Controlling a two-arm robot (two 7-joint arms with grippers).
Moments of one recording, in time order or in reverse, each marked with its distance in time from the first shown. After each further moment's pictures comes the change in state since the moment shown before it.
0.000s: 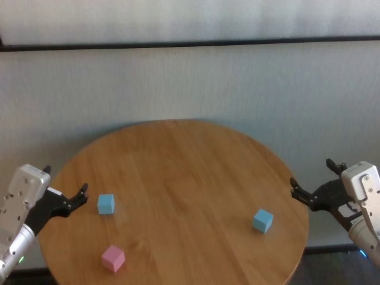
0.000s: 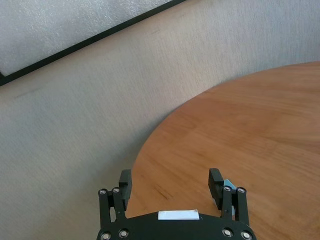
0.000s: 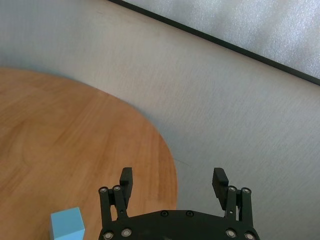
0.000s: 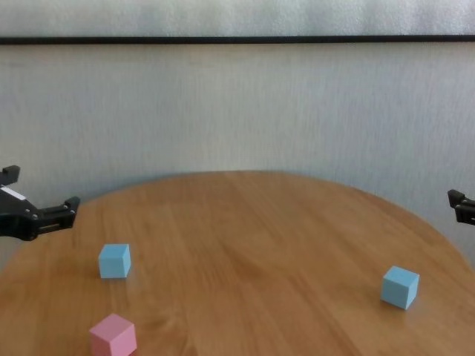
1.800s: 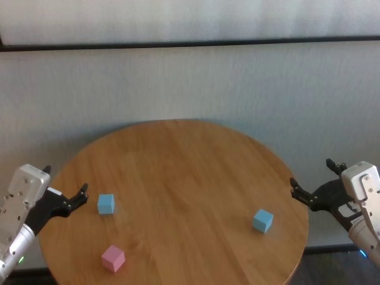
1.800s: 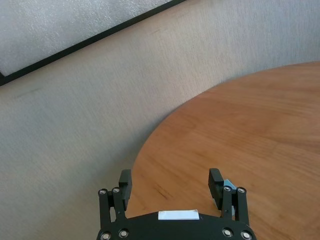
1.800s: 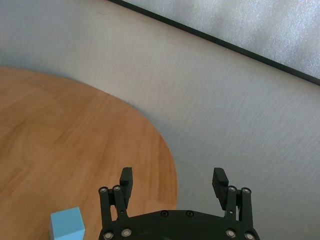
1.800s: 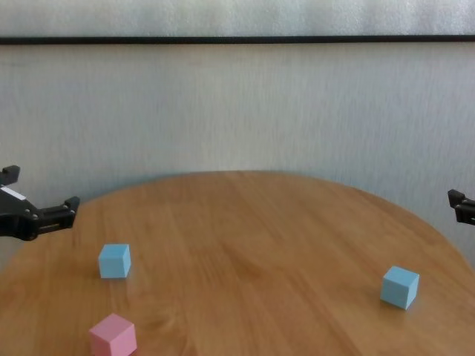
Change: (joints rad) left arm 0.000 0.000 0.000 0.000 0.000 0.000 0.000; right arm 0.000 0.000 0.000 0.000 0.000 0.000 0.000
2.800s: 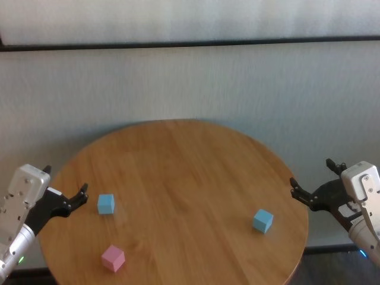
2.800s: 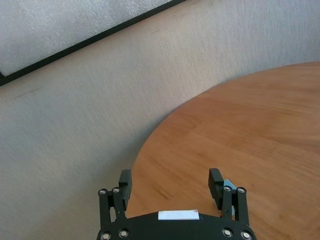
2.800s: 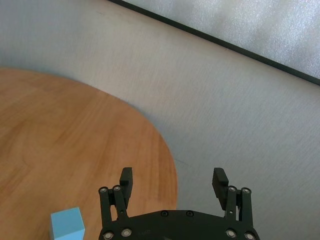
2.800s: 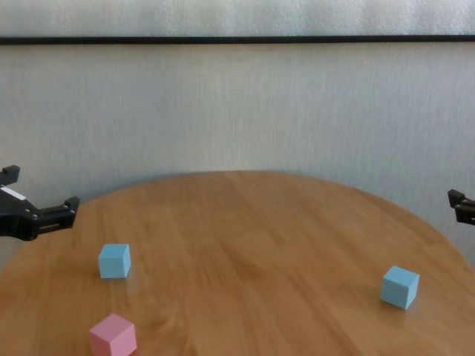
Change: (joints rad) left arm 0.000 0.000 0.000 0.000 0.000 0.000 0.000; right arm 0.000 0.000 0.000 0.000 0.000 0.000 0.000
